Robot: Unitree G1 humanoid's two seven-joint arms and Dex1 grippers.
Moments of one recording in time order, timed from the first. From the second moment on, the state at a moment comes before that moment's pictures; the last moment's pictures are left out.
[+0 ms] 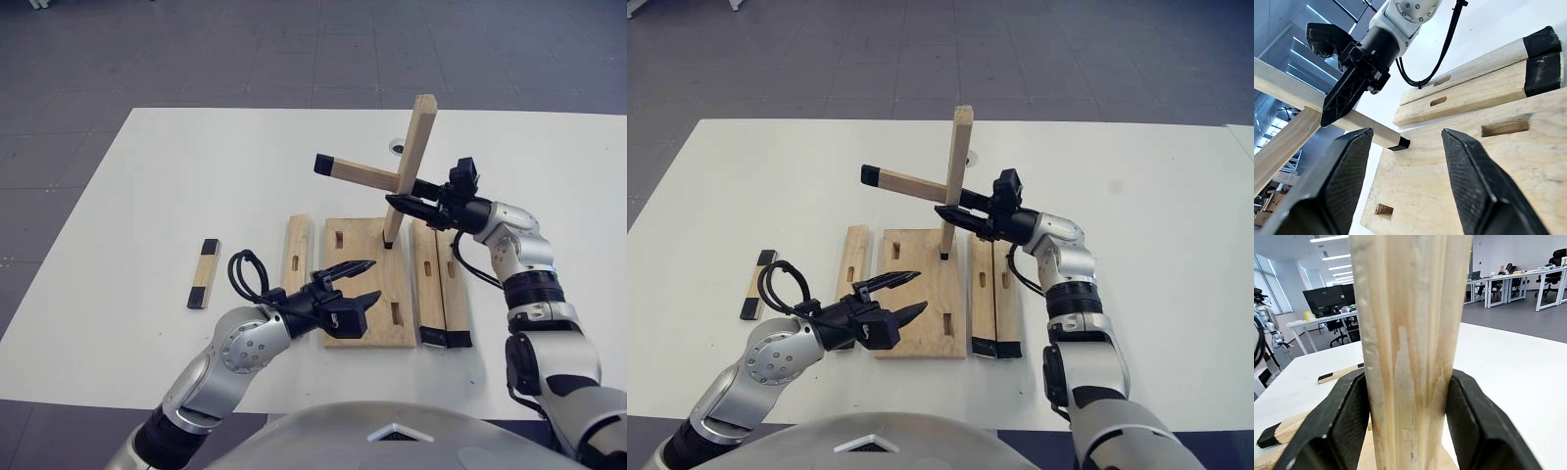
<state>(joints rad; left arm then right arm) 0.18 0.52 -0.48 -0.63 0.43 0.04 -0.60 -0.57 -0.31 -0.01 0.71 0.41 0.08 1.27</state>
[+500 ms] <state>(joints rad) 0.19 0.52 -0.48 -0.63 0.43 0.04 -0.61 -0.59 -0.40 0.10 0.81 0.39 -0.17 1.36</state>
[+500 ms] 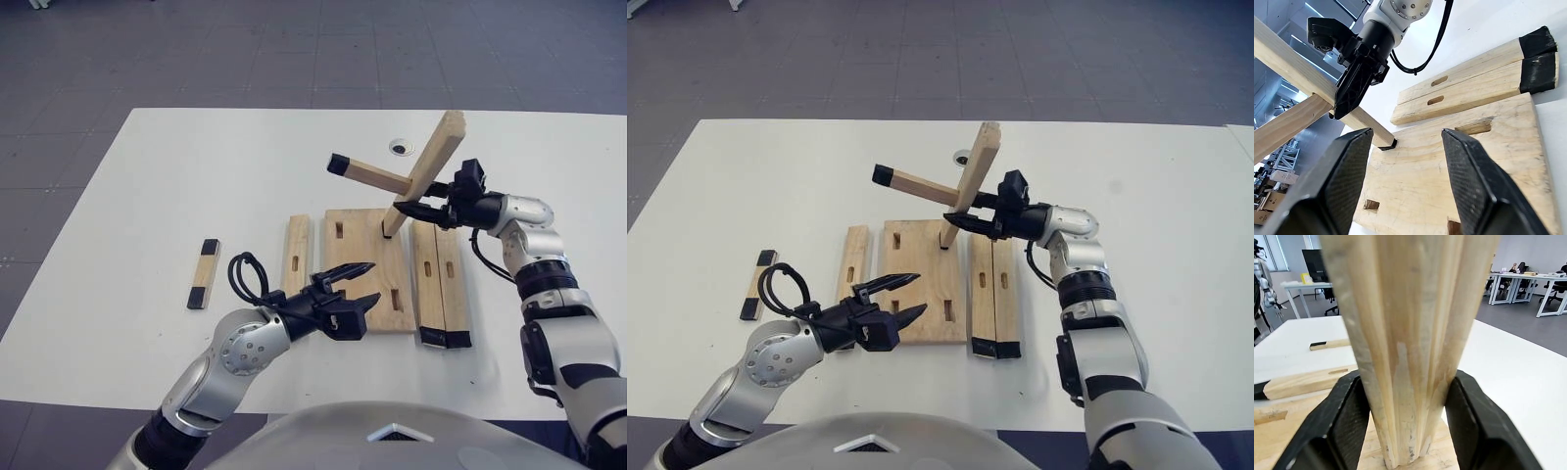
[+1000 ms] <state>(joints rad) 0.20 0.52 -0.48 -0.64 0.43 0.04 -0.61 -0.65 -0.41 0.17 0.84 0.40 0.07 1.34</state>
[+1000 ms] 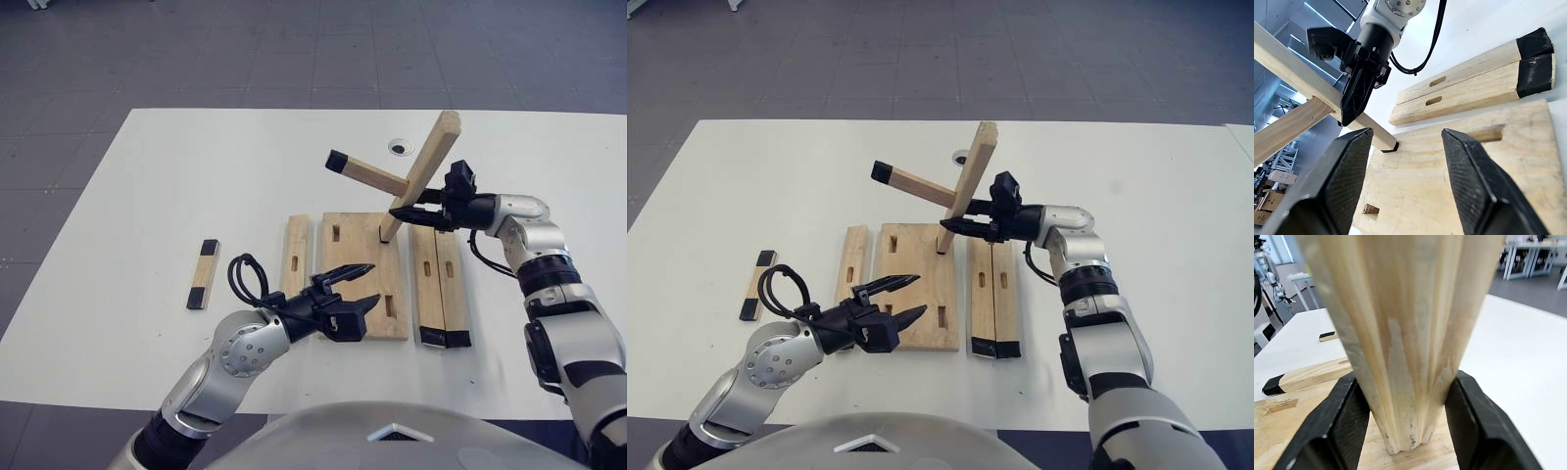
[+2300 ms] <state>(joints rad) 0.23 0.50 -0.50 -0.64 0.44 0.05 -0.61 -0.63 -0.41 0.22 0.85 0.27 0.23 1.48</state>
